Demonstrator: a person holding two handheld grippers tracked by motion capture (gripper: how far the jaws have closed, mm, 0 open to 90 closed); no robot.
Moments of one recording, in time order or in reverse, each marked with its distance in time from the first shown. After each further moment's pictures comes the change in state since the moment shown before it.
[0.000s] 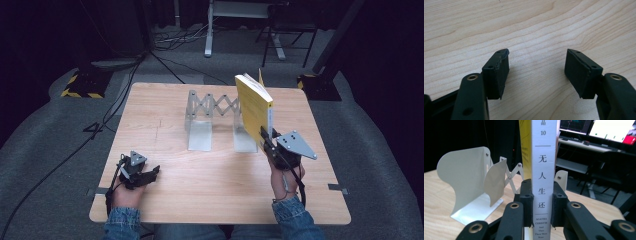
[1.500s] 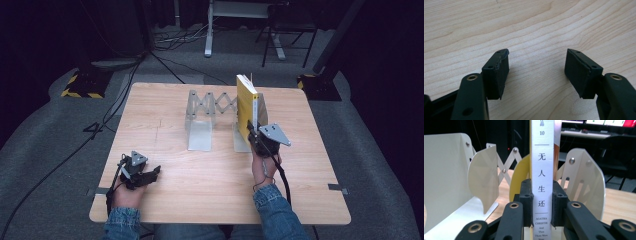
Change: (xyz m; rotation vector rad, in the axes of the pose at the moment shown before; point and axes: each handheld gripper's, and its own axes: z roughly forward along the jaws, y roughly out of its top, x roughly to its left) left arm -0.002 0.001 0.001 -0.002 -0.003 0.007; right arm 0.008 -0.044 0.079 0.020 -0.039 0.103
